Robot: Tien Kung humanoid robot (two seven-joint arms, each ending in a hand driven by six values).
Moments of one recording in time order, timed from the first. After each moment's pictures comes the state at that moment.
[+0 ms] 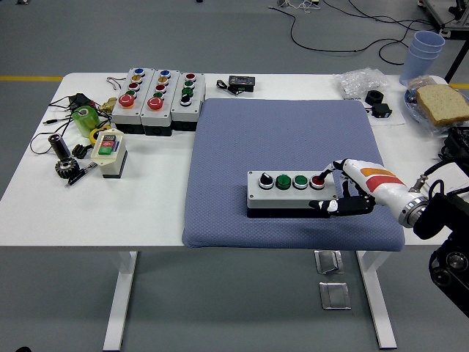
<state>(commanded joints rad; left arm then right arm) -0.16 0.02 -1.27 -0.18 2.24 -0.12 0.22 0.36 -0.44 0.98 1.60 -1.86 0.05 -0.24</state>
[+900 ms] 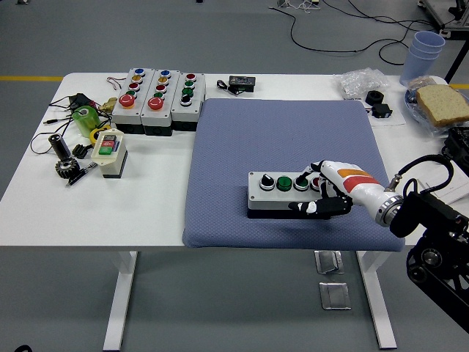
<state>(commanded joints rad) -0.17 0.02 -1.27 -0.18 2.23 -0.13 0.22 0.42 -0.38 0.88 1.51 -1.84 0.05 -0.25</state>
